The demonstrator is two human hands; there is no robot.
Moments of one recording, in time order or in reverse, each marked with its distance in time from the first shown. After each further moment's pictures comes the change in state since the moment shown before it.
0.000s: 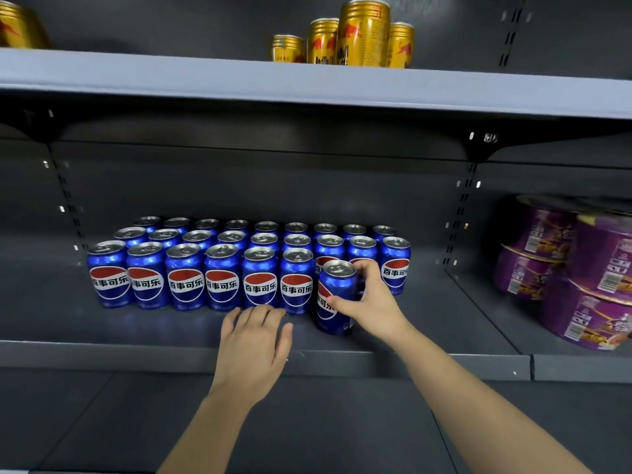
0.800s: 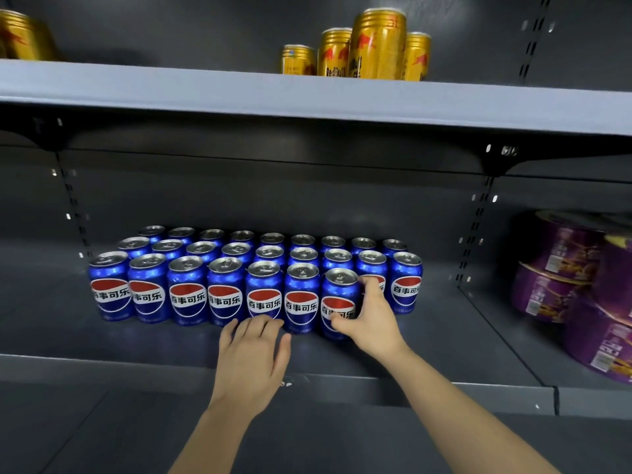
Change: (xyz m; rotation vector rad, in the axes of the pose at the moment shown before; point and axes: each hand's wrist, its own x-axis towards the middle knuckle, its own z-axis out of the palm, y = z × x) left_hand 0.015 -0.011 0.015 -0.004 0.005 -0.070; right_hand 0.019 0.005 0.016 -0.125 0.063 0.002
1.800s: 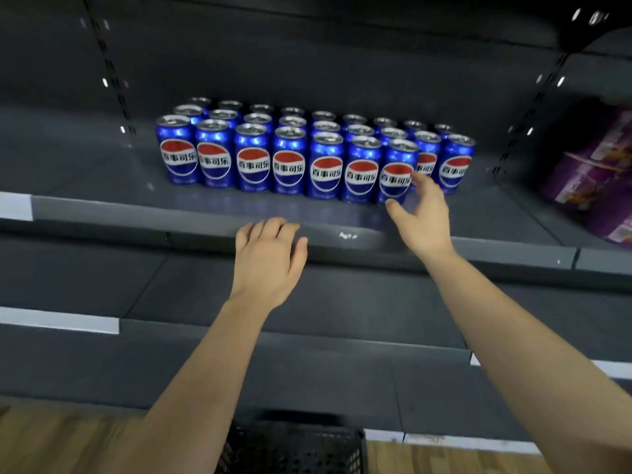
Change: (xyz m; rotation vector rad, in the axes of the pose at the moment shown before) left_hand -0.086 -0.069 -0.047 -0.073 -0.079 0.010; right_hand -0.079 -0.032 0.037 -0.159 0.273 -0.046
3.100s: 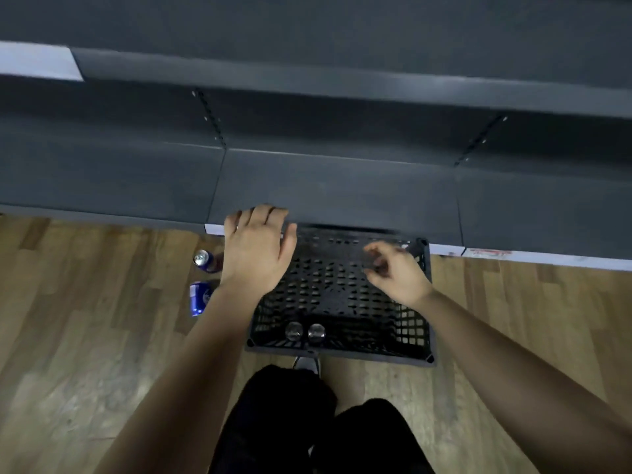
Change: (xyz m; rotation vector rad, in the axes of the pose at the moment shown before) left_hand -0.362 -0.148 0.226 0.109 -0.441 -0.128; right_hand -0.467 0.266 0.222 -0.080 -0.908 0.262
